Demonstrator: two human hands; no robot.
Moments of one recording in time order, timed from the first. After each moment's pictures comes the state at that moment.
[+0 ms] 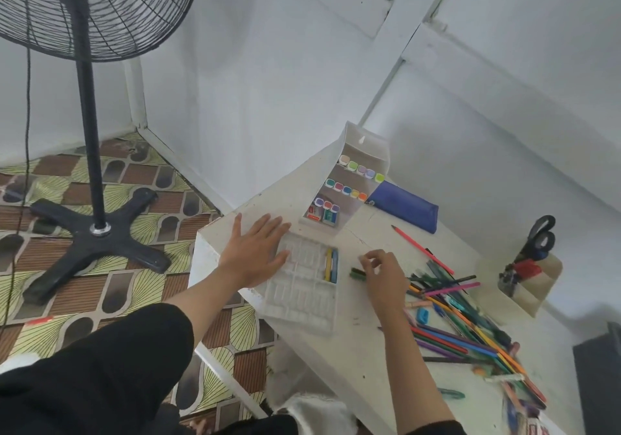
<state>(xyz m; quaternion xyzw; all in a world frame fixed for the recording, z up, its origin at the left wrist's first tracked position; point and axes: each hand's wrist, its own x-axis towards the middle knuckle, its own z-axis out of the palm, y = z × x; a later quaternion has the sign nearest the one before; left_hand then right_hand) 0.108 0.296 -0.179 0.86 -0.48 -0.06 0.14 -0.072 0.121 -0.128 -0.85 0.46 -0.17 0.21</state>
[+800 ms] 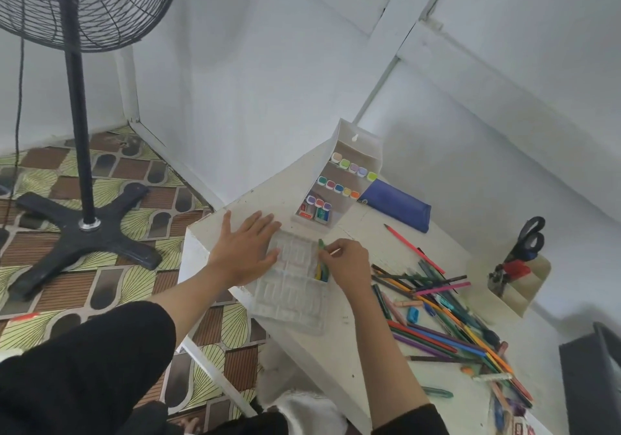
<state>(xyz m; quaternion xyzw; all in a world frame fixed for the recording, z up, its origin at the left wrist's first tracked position) 0.107 0.296 -0.176 0.87 -0.48 -0.06 0.12 -0.027 0.145 -0.114 -0.85 0.43 -0.07 0.29</state>
